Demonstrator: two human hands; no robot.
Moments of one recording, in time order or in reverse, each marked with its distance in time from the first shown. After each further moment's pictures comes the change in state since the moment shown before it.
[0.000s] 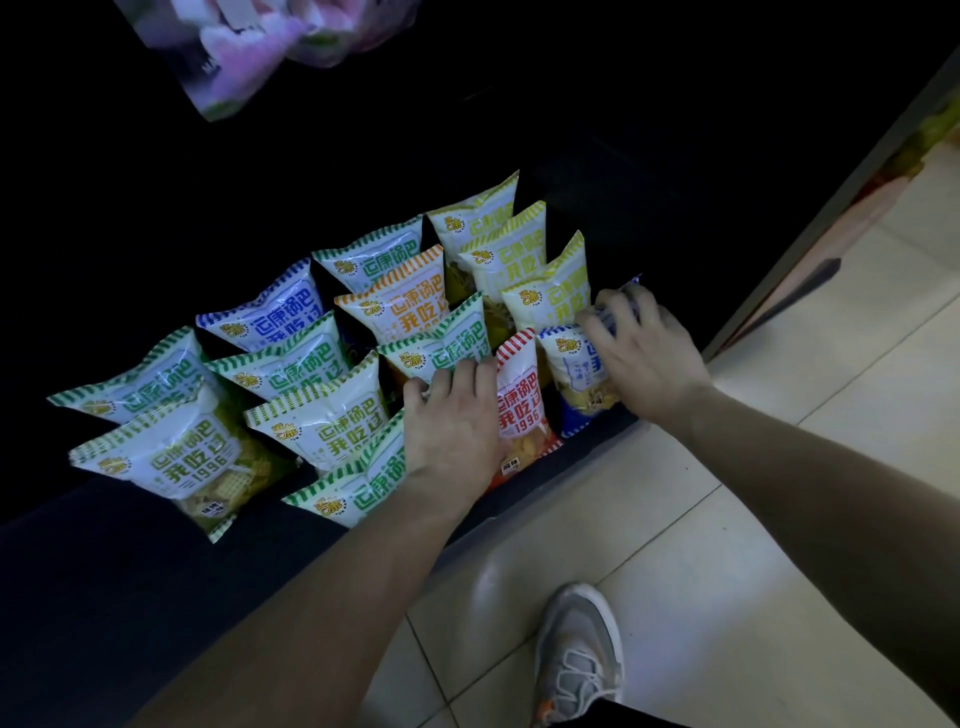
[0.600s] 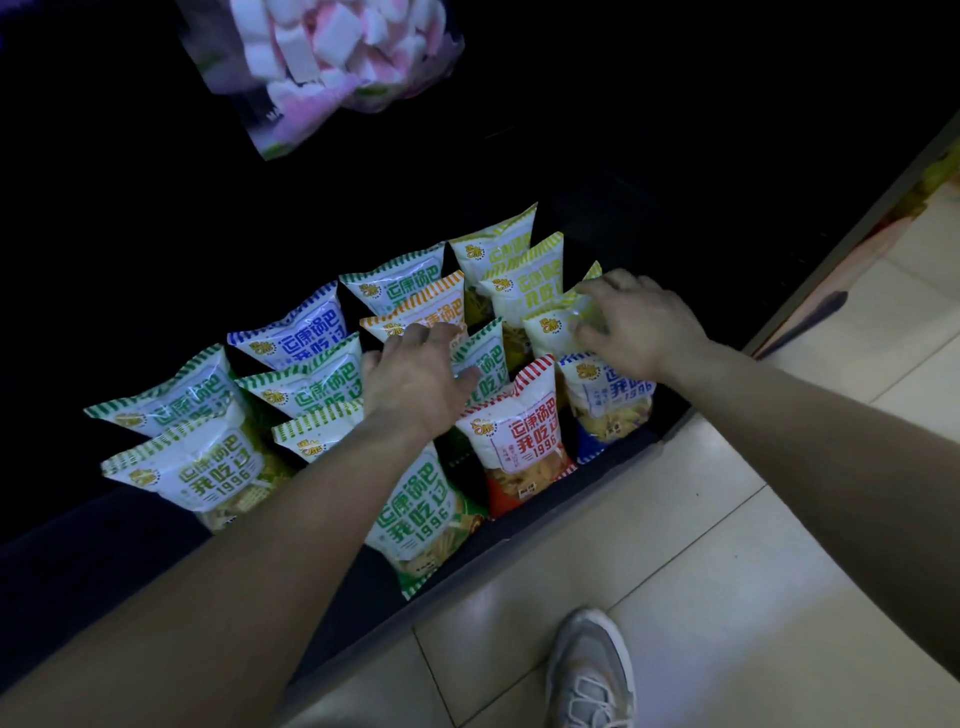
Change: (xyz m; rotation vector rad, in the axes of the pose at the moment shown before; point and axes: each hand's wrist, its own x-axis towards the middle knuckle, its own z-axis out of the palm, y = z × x) left_hand 0.052 -0.068 -0.032 -0.247 -0.088 -0.196; right_hand 0.058 0.011 -0.047 0.500 -0.079 0.118
